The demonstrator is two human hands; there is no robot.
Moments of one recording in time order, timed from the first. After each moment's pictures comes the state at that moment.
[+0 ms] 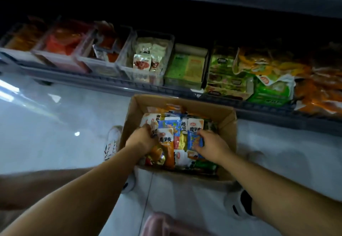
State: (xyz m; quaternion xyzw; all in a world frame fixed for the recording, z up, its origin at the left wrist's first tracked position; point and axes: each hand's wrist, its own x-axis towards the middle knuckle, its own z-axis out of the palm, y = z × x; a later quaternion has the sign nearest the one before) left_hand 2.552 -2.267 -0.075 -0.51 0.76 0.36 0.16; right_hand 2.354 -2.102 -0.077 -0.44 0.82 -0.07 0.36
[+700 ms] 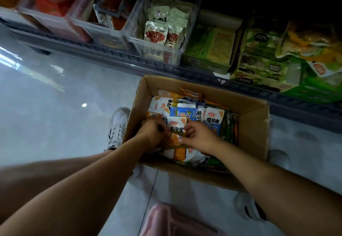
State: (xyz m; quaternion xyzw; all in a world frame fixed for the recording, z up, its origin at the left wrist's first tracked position) left_hand 2.561 -2.281 -0.137 -0.50 0.70 0.49 0.14; right_hand 2.395 -2.164 -0.140 -0.37 0.74 -0.18 0.53
